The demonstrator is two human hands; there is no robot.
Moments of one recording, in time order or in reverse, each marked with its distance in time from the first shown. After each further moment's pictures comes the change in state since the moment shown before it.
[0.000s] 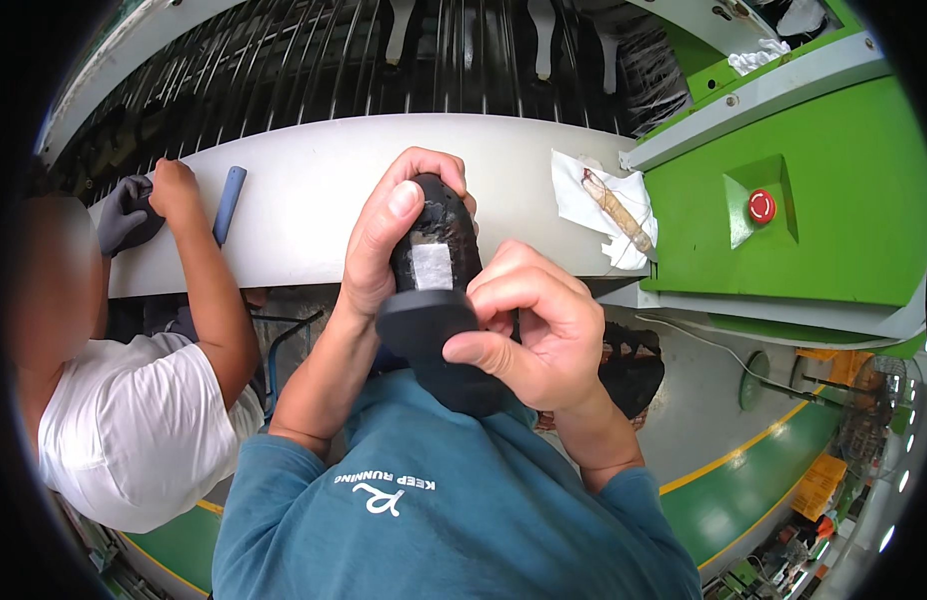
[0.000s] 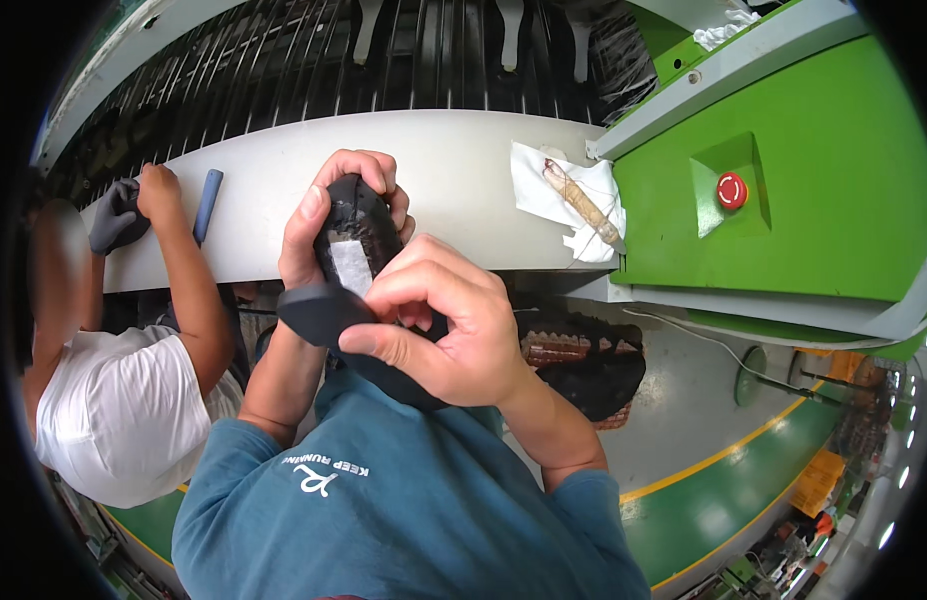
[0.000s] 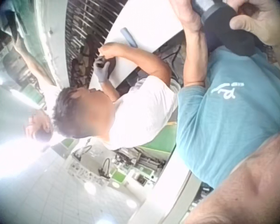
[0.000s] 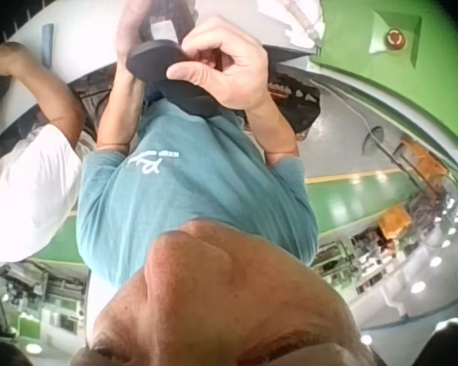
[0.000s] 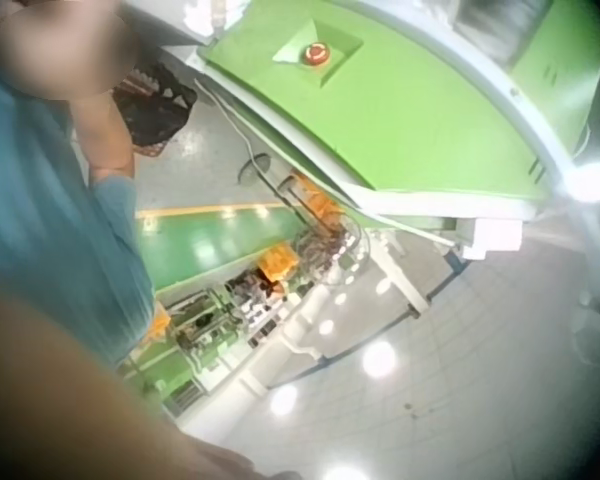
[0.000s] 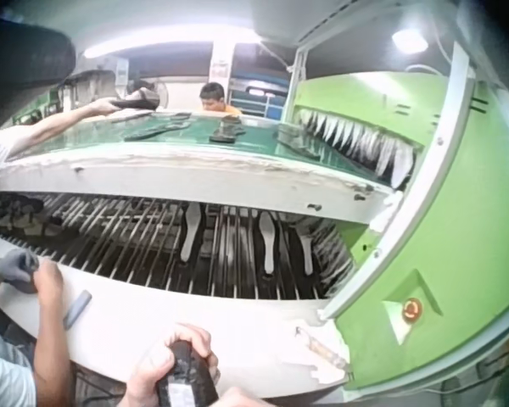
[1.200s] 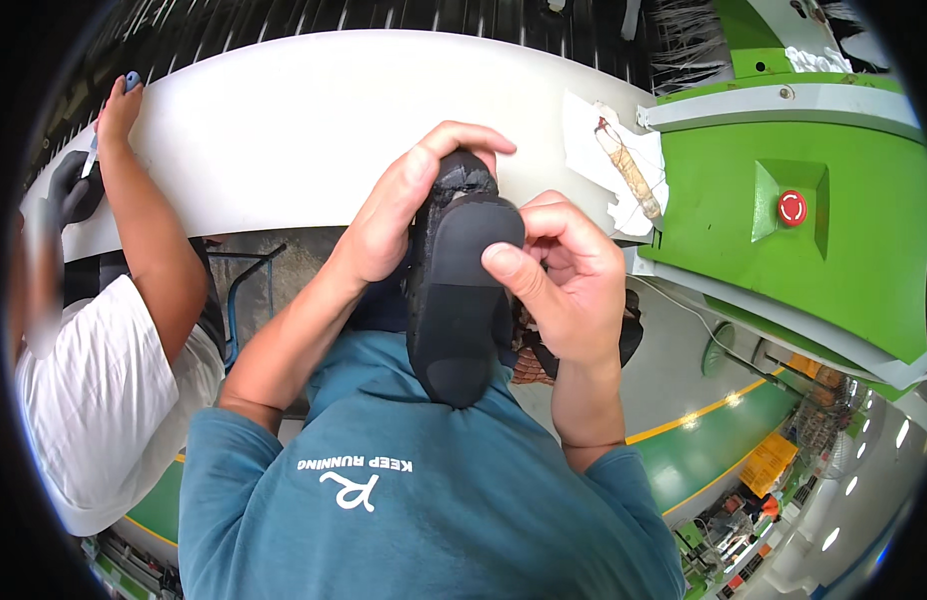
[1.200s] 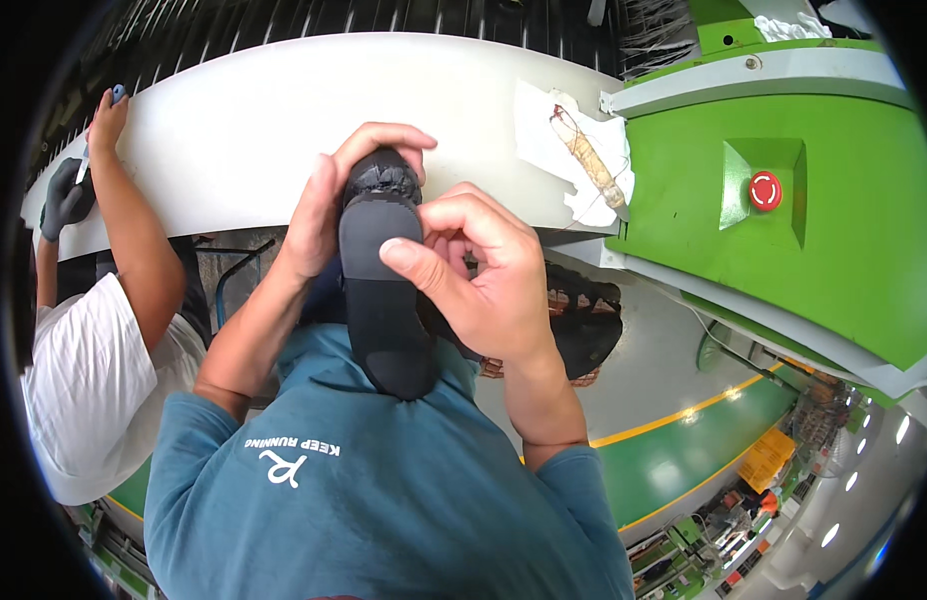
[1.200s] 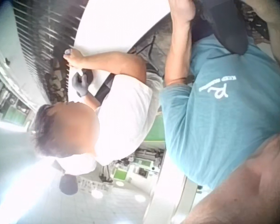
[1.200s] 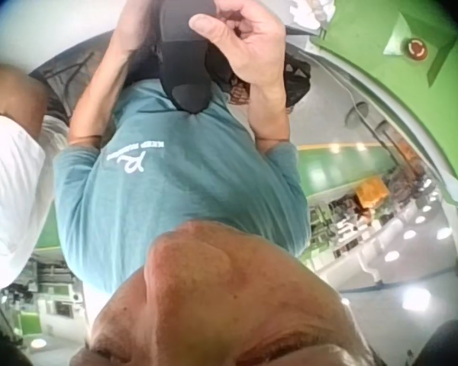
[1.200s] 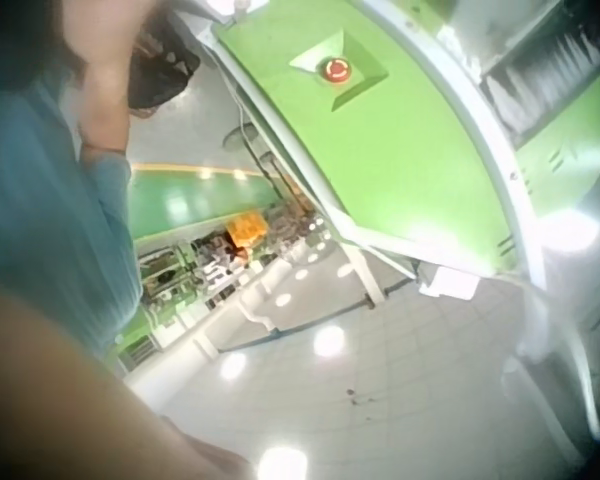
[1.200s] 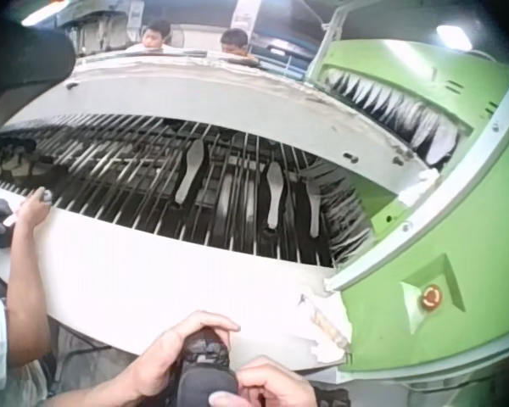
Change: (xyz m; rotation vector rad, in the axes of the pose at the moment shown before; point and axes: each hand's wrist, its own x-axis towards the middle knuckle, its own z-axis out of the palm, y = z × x) left_hand -0.013 -0.041 -0.026 0.263 -0.054 -0.091; right_hand -0.024 0.039 -0.026 -0.035 0.083 0.382
